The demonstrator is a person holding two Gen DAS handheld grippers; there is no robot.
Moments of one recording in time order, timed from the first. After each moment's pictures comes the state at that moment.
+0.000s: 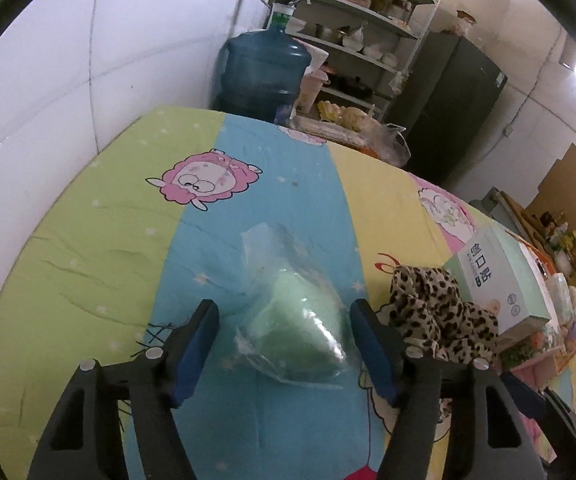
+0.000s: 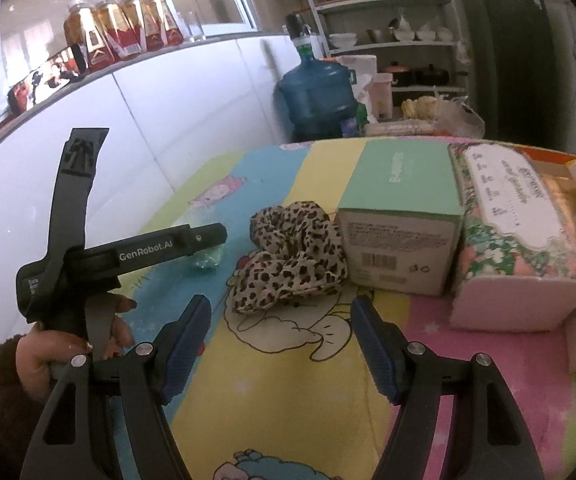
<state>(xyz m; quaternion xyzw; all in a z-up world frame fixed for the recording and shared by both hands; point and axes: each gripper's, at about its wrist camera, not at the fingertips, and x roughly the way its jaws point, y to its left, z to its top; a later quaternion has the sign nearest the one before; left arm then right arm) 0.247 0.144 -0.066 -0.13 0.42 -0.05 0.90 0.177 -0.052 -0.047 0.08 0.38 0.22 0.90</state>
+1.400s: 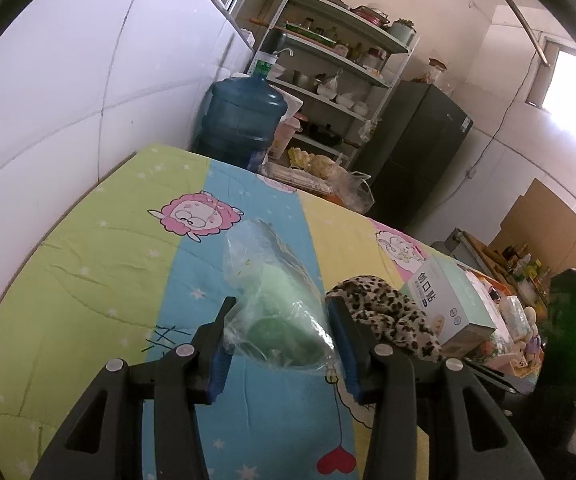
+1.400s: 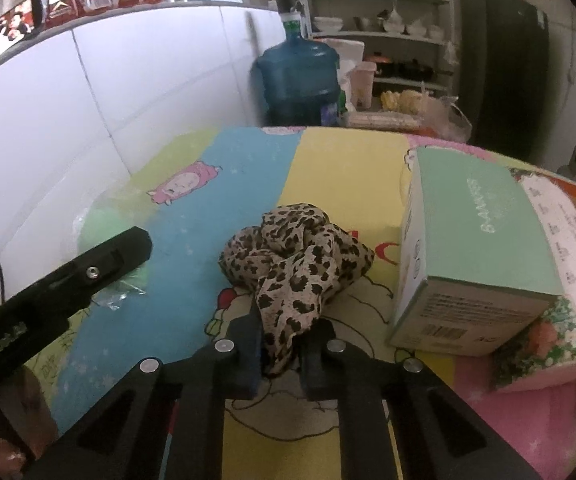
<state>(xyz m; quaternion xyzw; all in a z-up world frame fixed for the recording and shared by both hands) 0.212 0.163 -0.044 -0.18 0.33 -0.09 0.92 0.236 0.003 -0.059 0.02 0.40 0.15 0.90</state>
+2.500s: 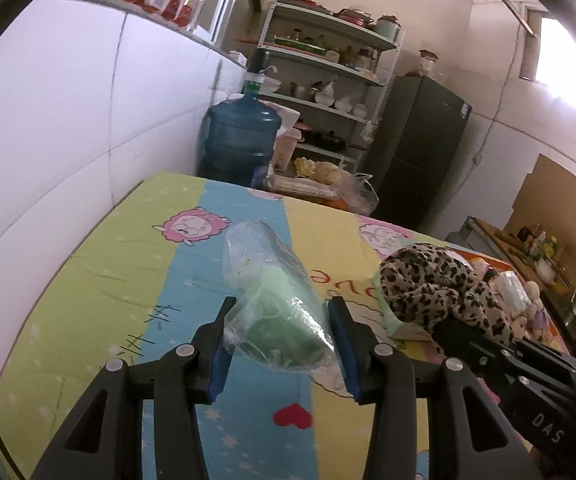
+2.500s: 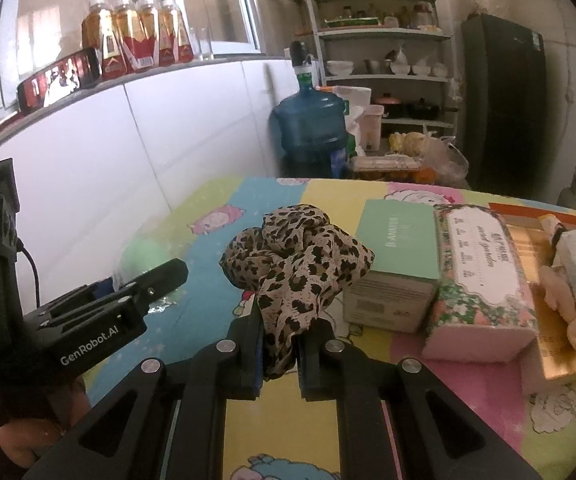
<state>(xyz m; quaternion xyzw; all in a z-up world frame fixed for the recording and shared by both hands) 0.165 0.124 -0.014 -0.11 0.31 -0.07 0.94 0.156 -0.047 -0.004 0.04 0.33 0.18 0.93</state>
